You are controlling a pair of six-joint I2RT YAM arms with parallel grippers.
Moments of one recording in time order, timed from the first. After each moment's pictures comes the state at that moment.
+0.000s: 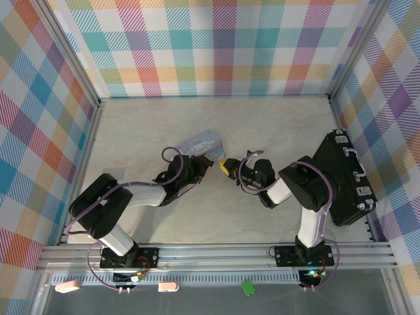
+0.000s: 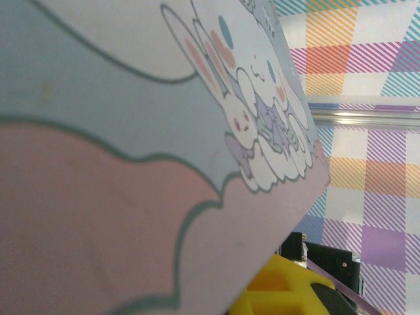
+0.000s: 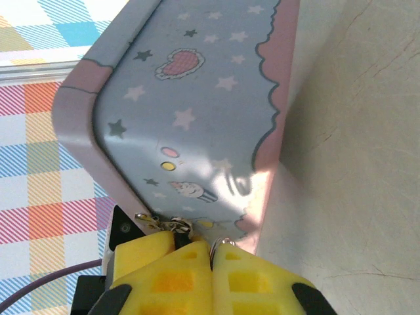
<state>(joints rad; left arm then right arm) -0.70 1.59 0.60 0.63 0.02 -1.48 0.56 1.88 0.48 1.27 -0.41 1.55</state>
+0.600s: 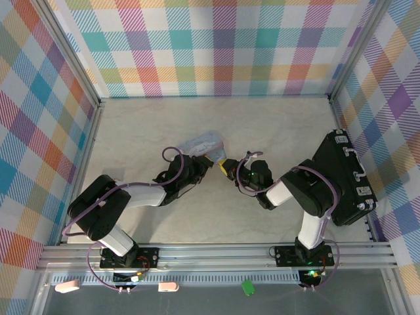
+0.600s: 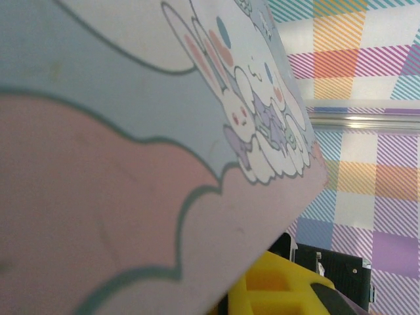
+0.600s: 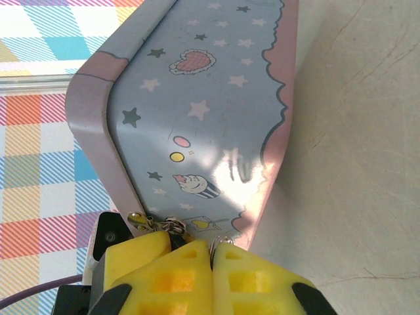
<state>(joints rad) -0.70 1.58 0.62 0.57 0.00 -1.47 0.63 1.82 0.47 1.17 -0.26 1.50</state>
